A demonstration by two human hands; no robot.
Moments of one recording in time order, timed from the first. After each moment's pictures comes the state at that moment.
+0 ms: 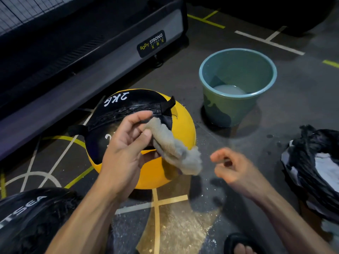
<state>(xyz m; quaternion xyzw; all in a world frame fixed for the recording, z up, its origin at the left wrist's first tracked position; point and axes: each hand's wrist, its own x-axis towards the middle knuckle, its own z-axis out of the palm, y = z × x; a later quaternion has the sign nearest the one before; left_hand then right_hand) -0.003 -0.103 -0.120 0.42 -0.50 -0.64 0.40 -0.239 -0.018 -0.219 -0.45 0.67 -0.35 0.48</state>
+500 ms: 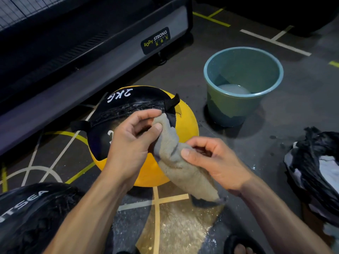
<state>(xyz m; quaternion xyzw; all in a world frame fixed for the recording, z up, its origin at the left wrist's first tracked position) -0.010 -0.115 -0.125 0.48 -0.54 -0.55 0.41 -0.198 -0.051 -0.181 -0.47 0.46 -0.46 0.59</state>
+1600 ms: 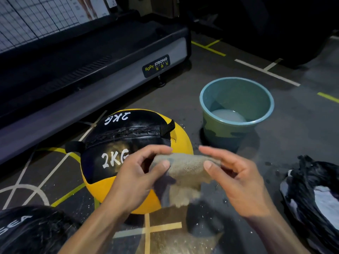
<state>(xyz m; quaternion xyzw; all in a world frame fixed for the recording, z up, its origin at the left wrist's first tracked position) -0.015 -0.114 -0.134 0.49 -0.64 -0.51 0.30 -0.227 -0.041 -0.151 -0.41 0.55 -0.57 0.45</state>
